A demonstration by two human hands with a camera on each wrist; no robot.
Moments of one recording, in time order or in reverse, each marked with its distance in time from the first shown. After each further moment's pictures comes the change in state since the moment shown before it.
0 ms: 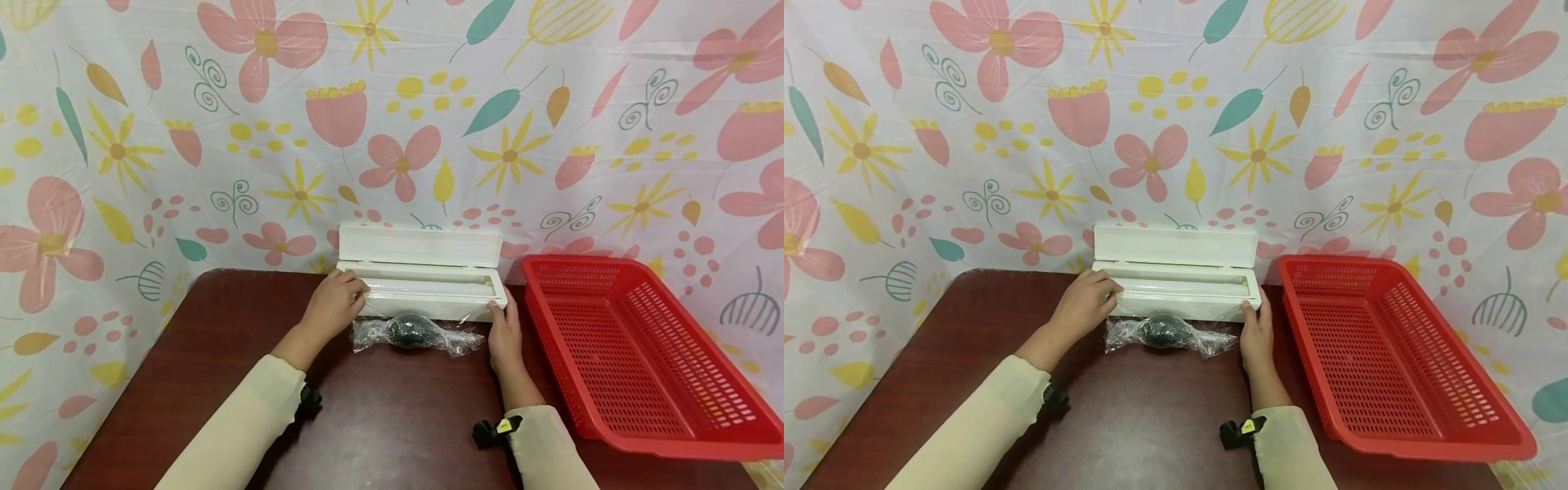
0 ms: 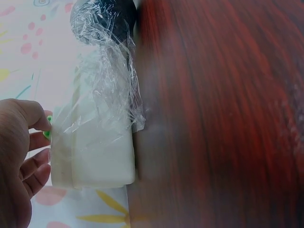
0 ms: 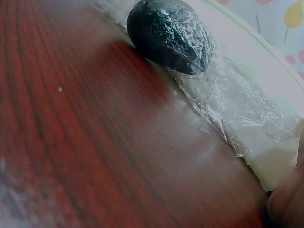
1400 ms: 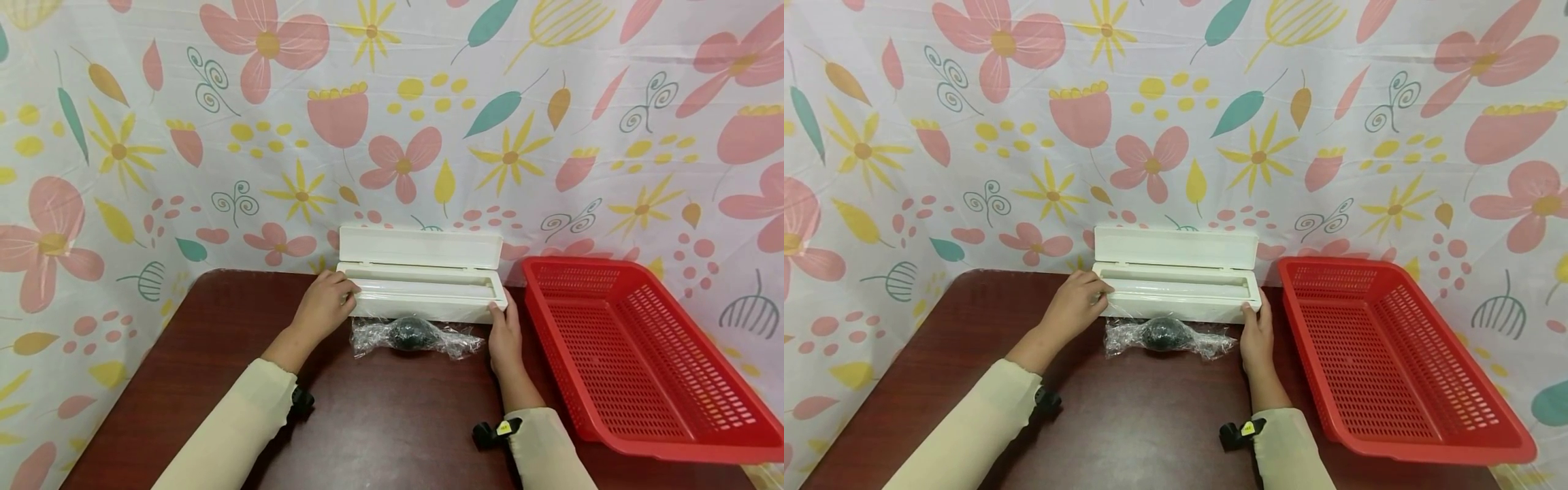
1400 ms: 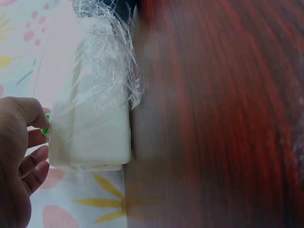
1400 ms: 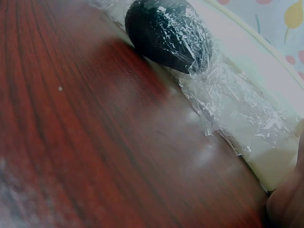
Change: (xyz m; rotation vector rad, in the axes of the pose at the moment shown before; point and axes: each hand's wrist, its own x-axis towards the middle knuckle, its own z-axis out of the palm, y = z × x) left_hand -0.009 -0.014 -0.004 -0.014 0.023 -0.034; right_hand 0.001 0.001 0.000 0.008 -0.008 0.007
